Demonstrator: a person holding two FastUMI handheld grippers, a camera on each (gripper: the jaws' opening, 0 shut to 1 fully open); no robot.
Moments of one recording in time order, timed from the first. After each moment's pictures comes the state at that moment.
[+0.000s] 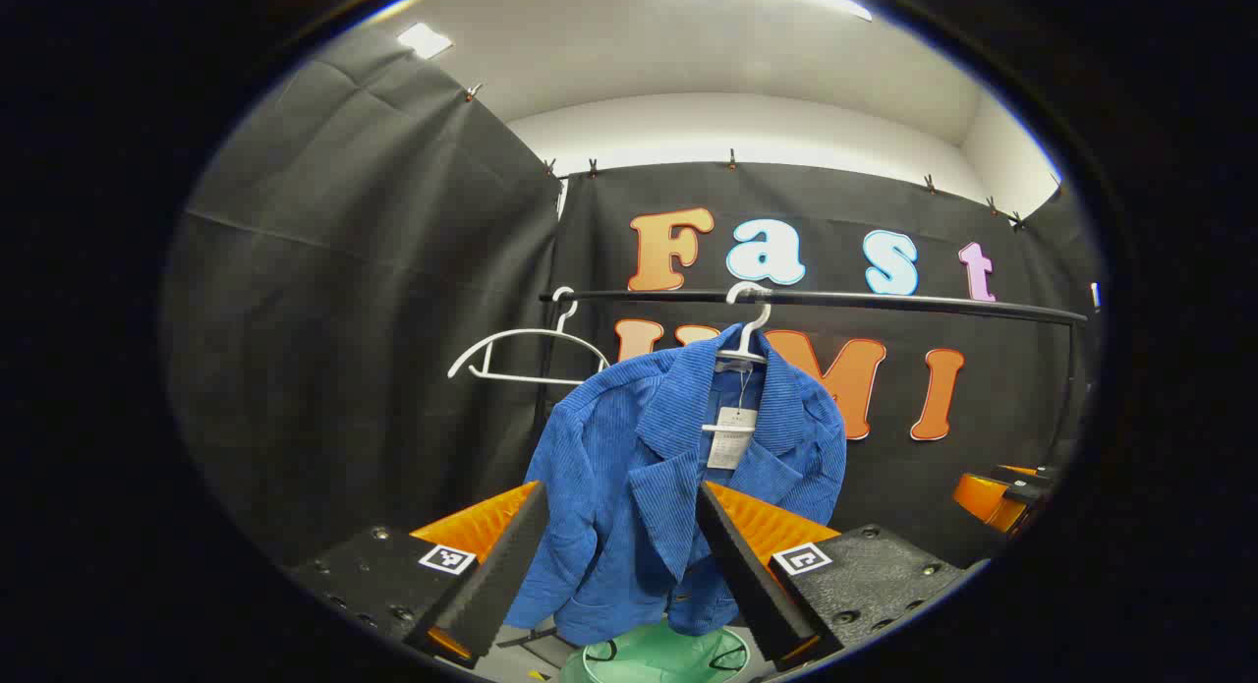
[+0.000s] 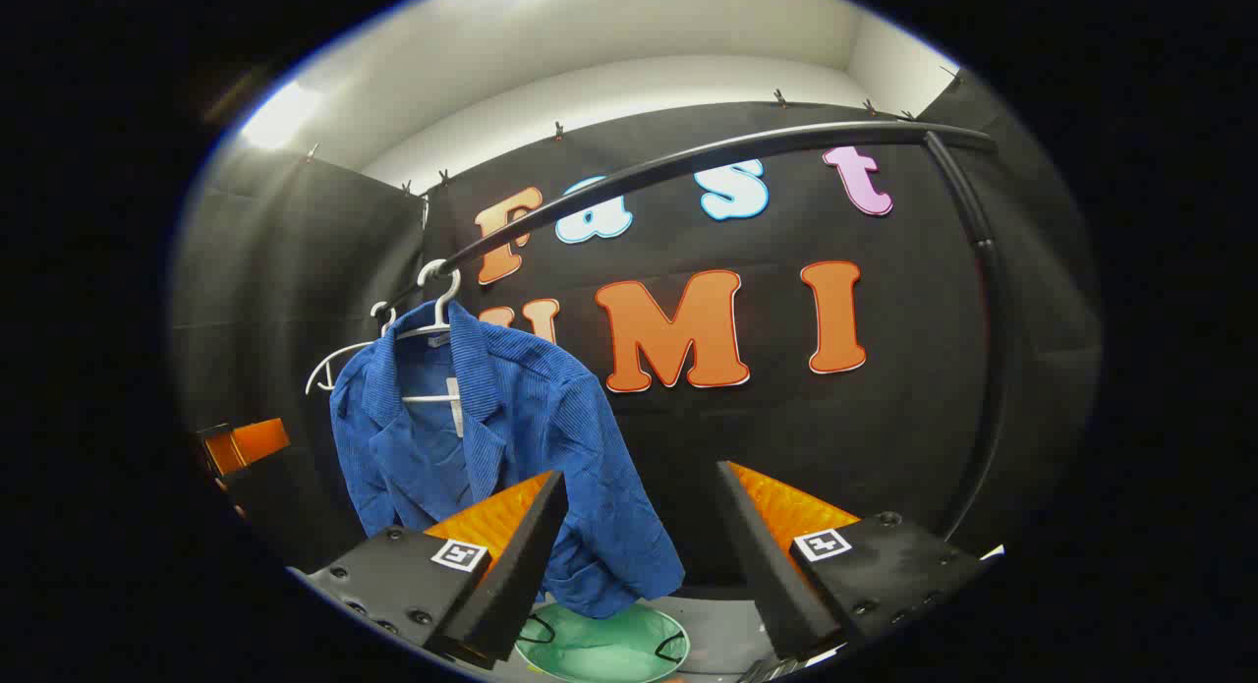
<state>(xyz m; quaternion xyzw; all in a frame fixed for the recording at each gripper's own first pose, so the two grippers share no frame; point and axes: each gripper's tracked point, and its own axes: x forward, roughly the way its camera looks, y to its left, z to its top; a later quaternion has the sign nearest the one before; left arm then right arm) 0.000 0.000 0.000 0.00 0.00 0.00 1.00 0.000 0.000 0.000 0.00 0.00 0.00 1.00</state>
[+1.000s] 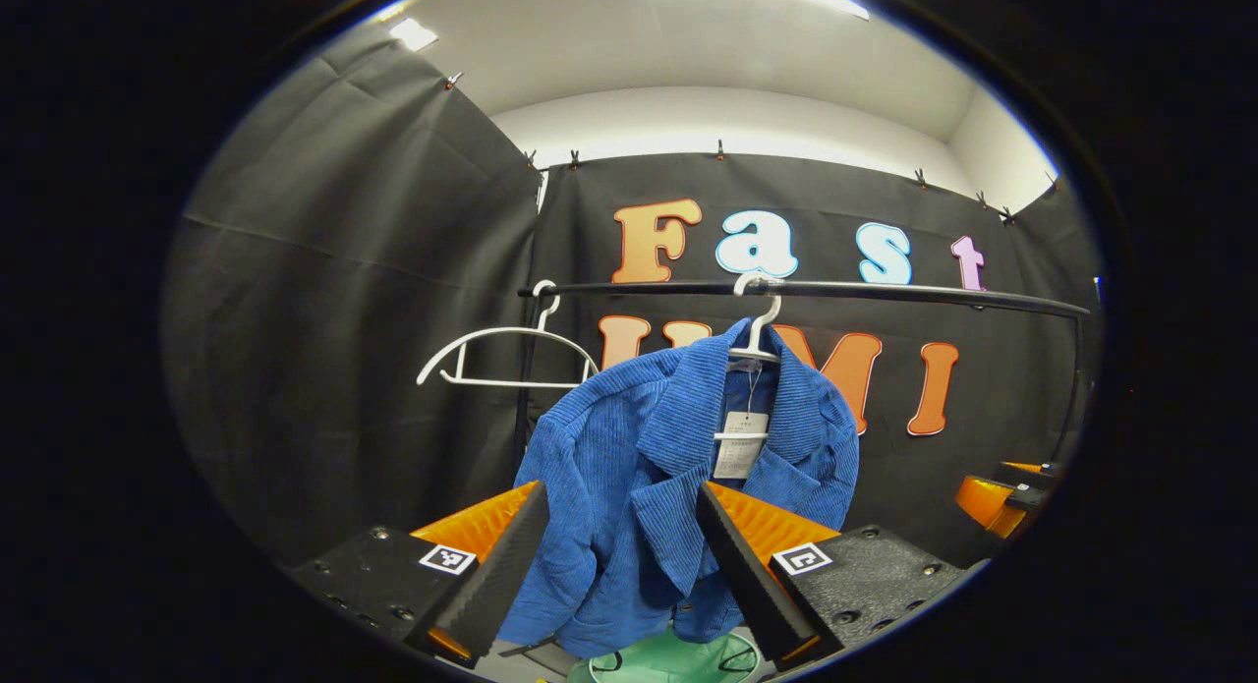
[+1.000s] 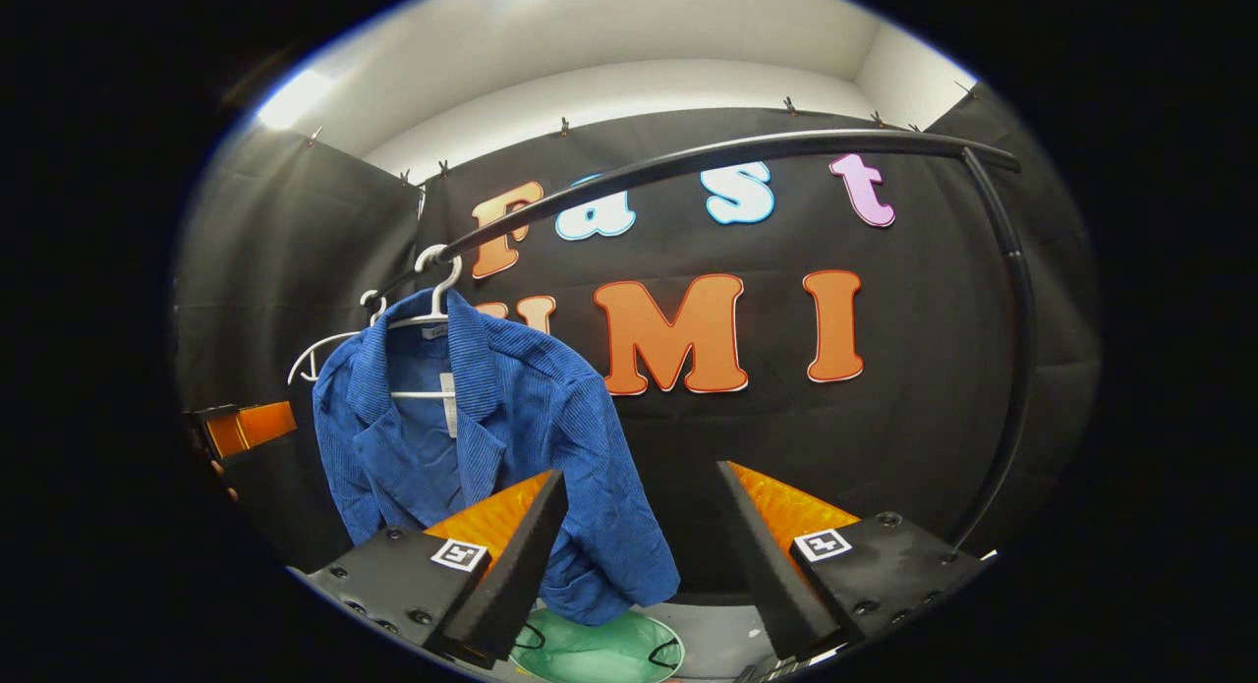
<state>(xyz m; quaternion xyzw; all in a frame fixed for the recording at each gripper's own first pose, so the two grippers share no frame) 0.054 0.004 -0.007 0.00 0.01 -0.04 1.00 0.018 0.025 -0.007 -0.01 0.00 -0.03 1.00</state>
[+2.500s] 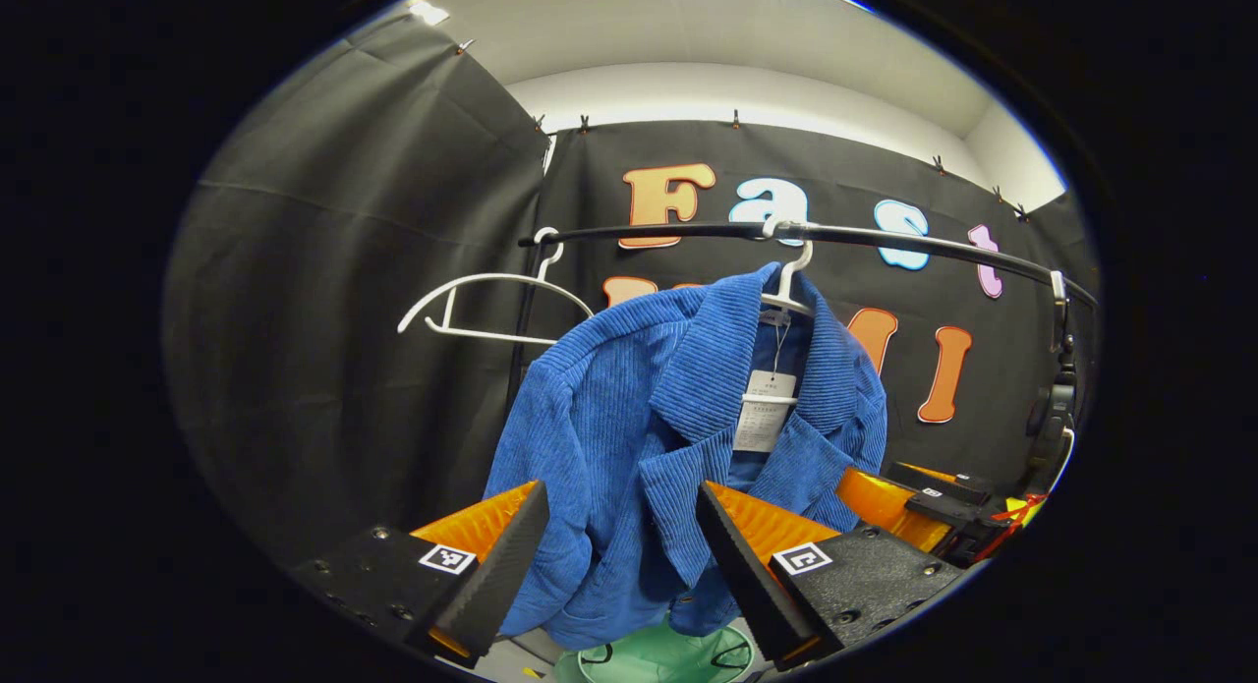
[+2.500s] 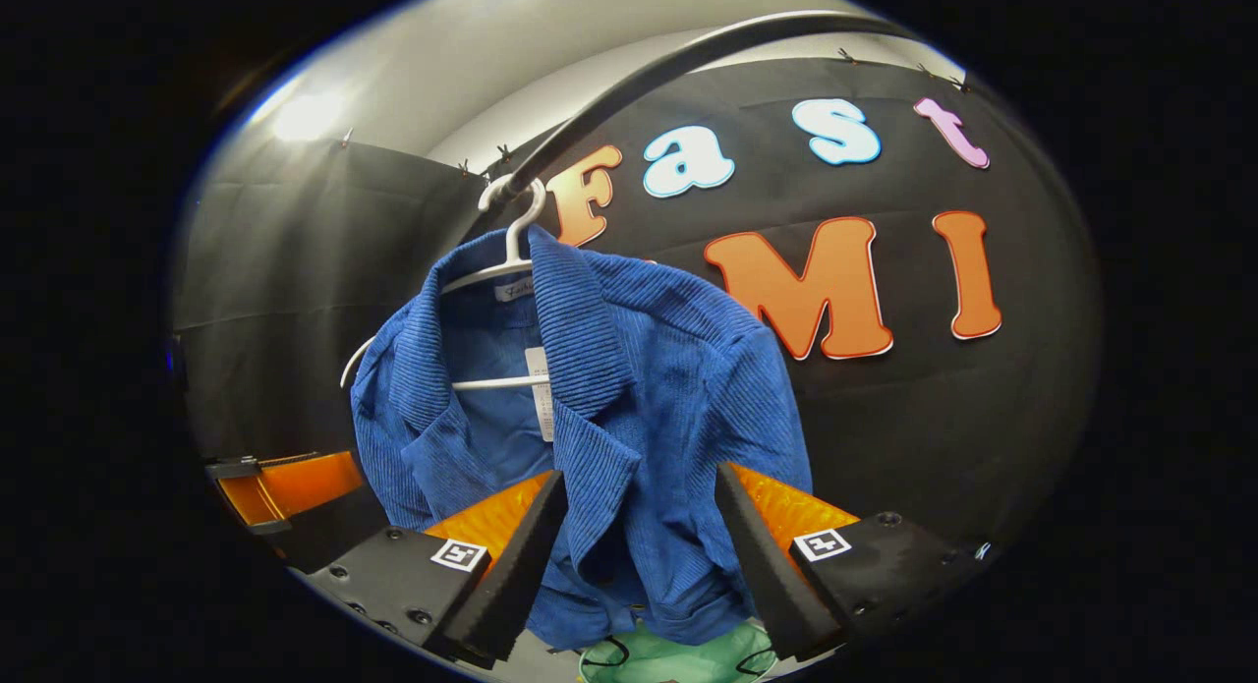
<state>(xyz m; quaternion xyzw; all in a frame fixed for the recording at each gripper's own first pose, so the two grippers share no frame) 0.093 0.008 -0.055 -0.01 0.05 -0.04 1.00 0.146 0.147 -0.059 0.03 0.04 0.13 0.99</state>
